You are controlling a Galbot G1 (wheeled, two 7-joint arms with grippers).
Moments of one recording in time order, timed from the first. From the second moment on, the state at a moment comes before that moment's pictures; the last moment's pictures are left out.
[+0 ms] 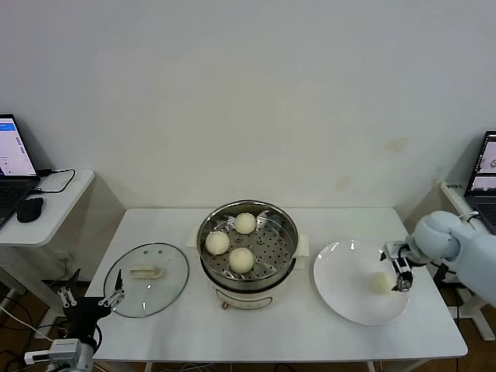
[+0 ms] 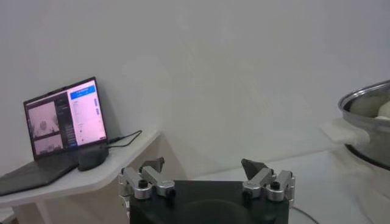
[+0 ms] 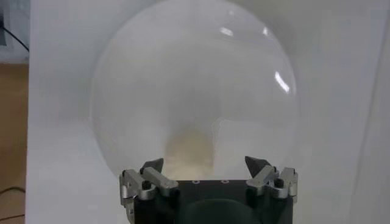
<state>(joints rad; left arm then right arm) 1.71 -1.19 -0.74 -2.14 -0.15 0.10 -0.21 -0.17 0.45 -0.68 1.45 -0.26 -0.27 -1.07</state>
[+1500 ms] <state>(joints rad) 1.71 -1.20 -0.74 -2.15 -0.15 0.10 -0.21 -0.13 0.50 -0.68 1.41 -0.22 -0.29 -1.05</state>
